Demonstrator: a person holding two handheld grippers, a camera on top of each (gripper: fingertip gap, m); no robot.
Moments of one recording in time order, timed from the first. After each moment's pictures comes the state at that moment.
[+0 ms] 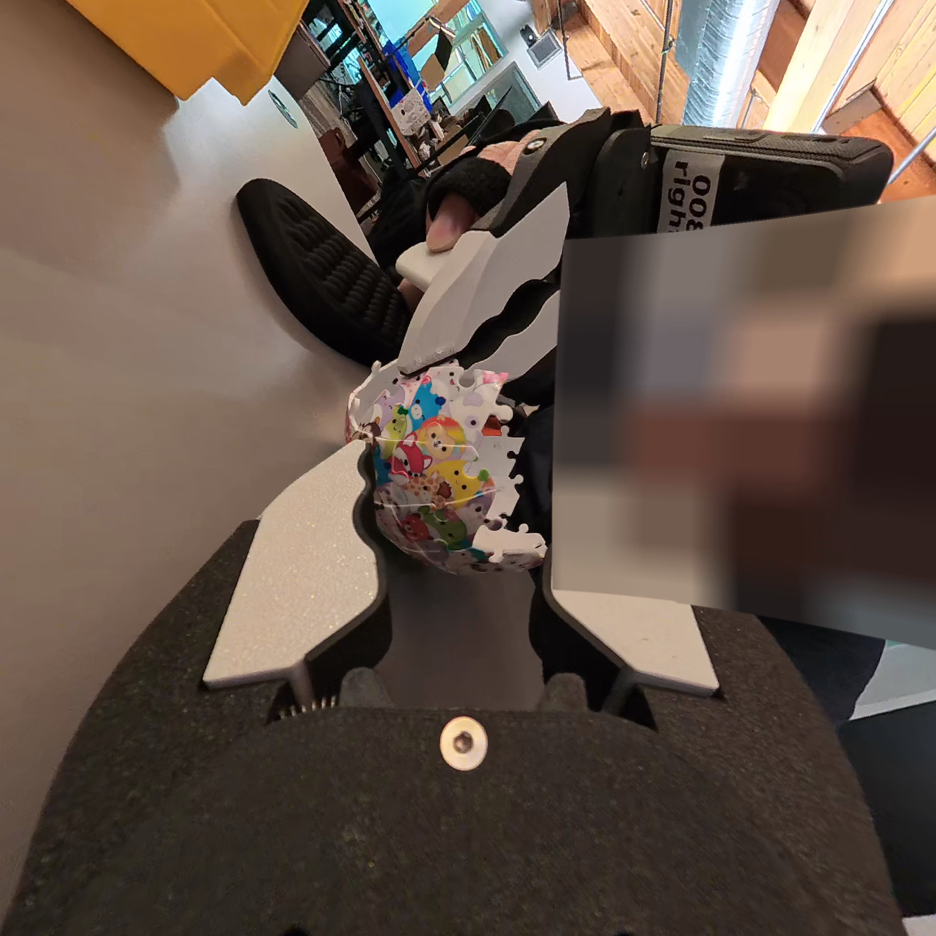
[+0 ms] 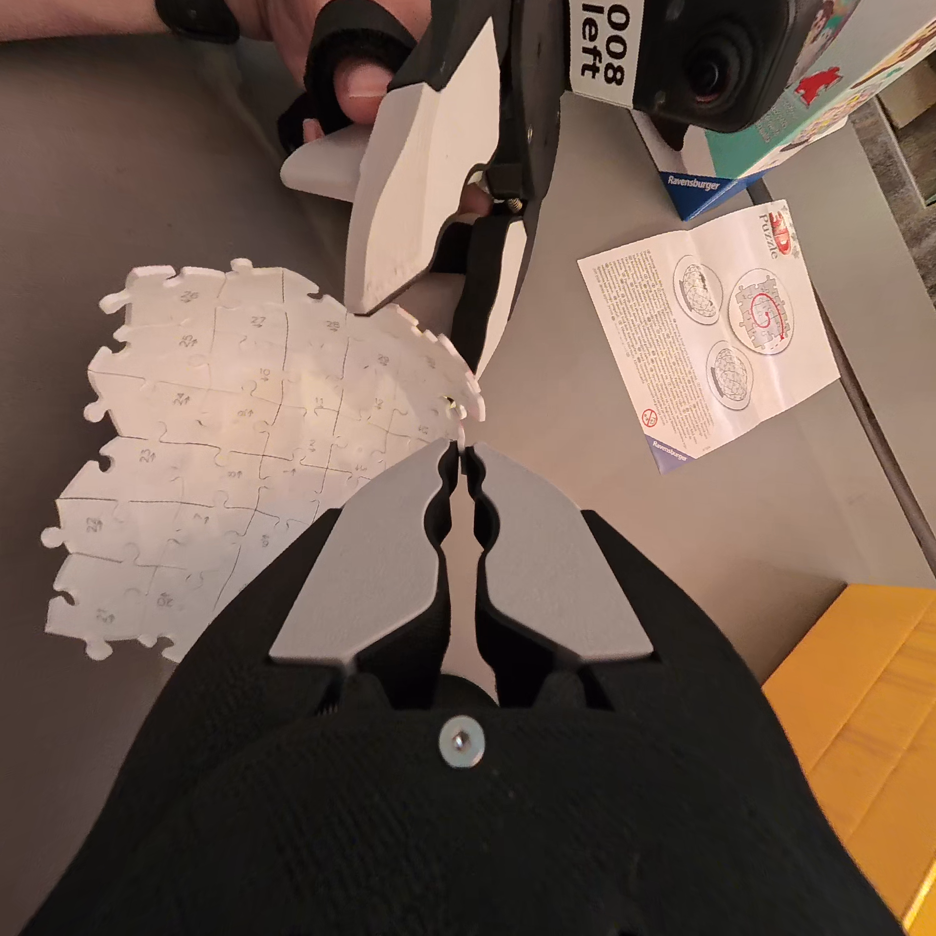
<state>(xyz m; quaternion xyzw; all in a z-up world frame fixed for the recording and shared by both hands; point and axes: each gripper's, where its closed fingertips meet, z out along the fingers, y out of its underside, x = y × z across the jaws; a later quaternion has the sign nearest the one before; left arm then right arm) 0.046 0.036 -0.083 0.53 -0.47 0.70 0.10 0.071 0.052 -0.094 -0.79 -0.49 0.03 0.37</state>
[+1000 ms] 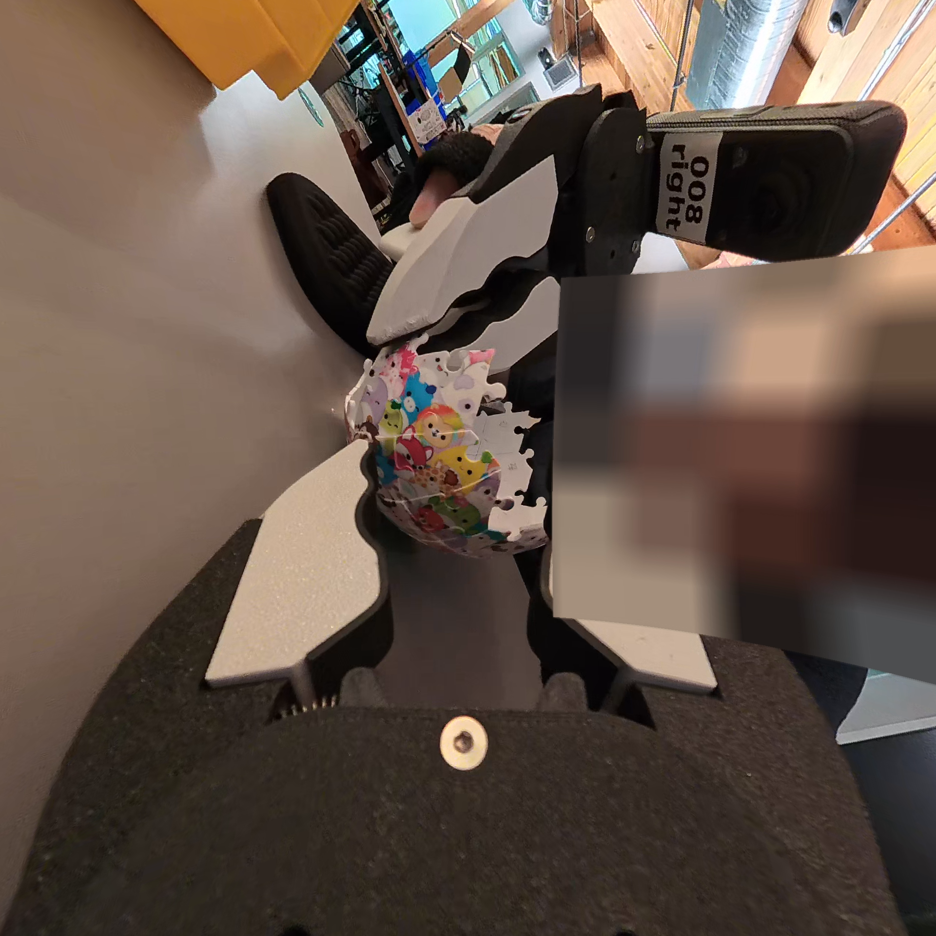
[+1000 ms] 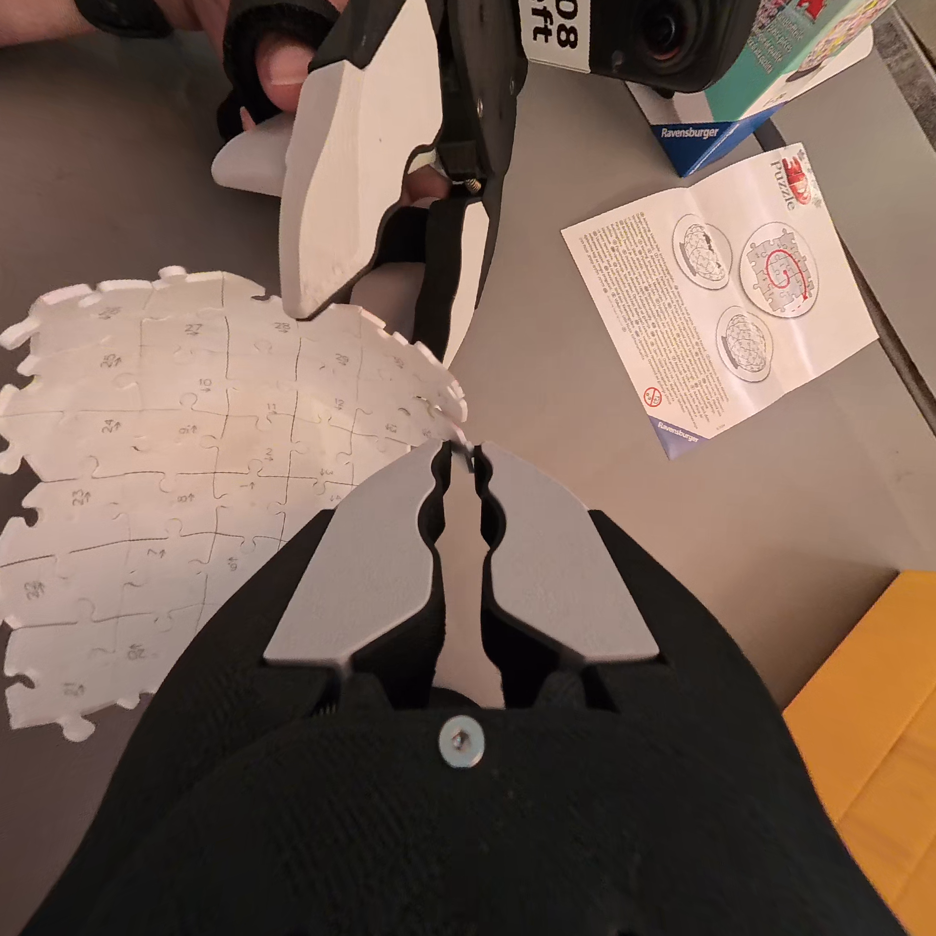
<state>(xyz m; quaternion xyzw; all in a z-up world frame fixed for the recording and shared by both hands) 0.052 0.040 -0.090 0.55 -0.45 0.69 0.11 0.083 0.067 -0.106 -0.81 -0.46 0.05 0.36</state>
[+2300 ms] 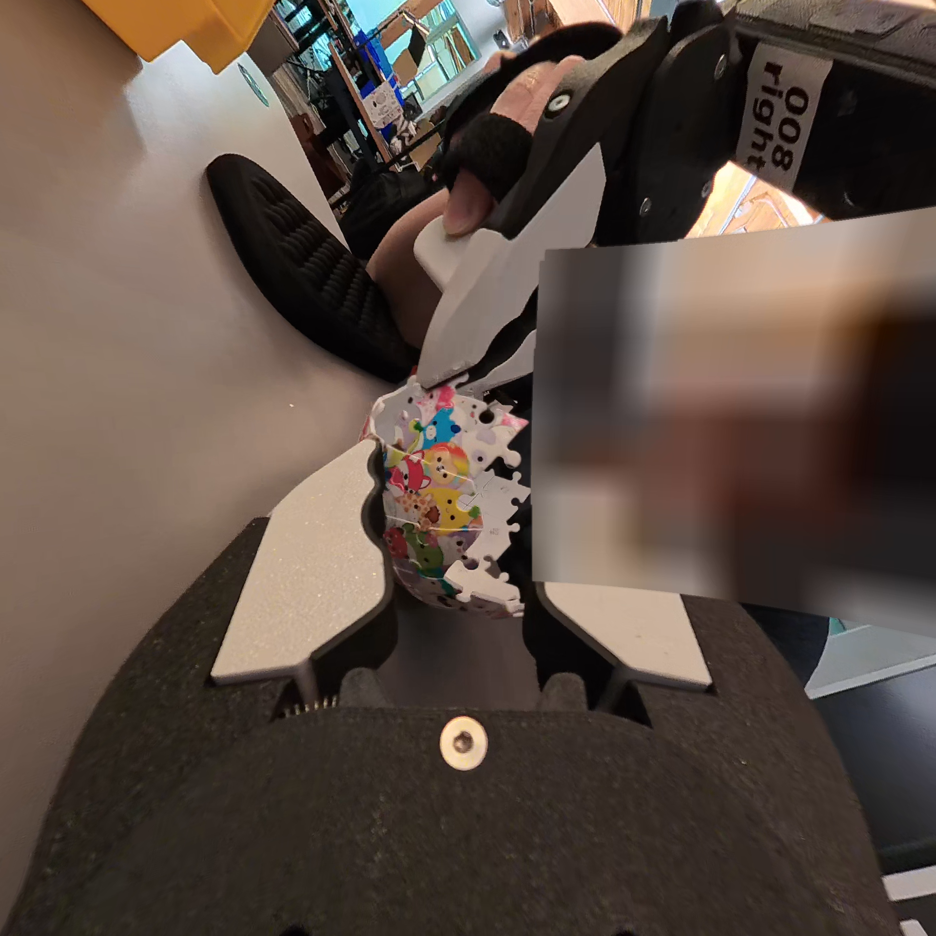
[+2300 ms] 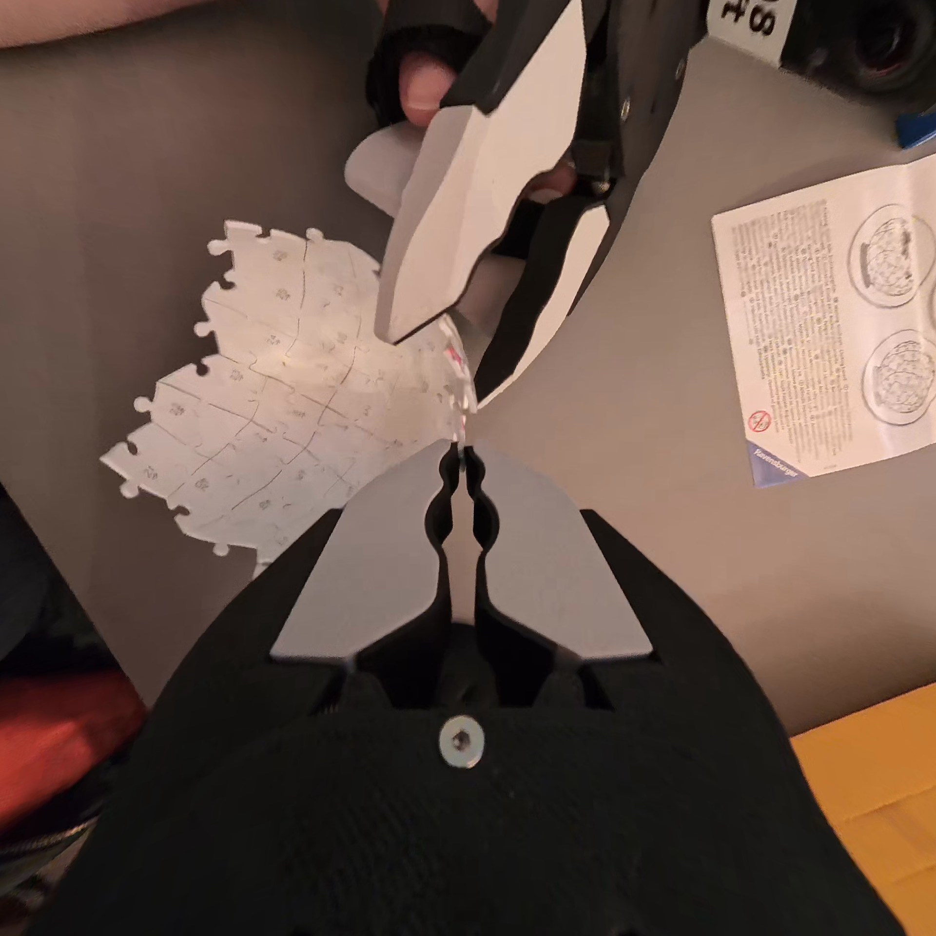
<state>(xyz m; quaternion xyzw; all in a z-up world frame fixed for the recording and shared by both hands) 0.044 0.031 -0.082 0.52 -0.45 0.71 0.14 0.062 0.039 -0.093 -0.81 -0.54 0.11 0.20</state>
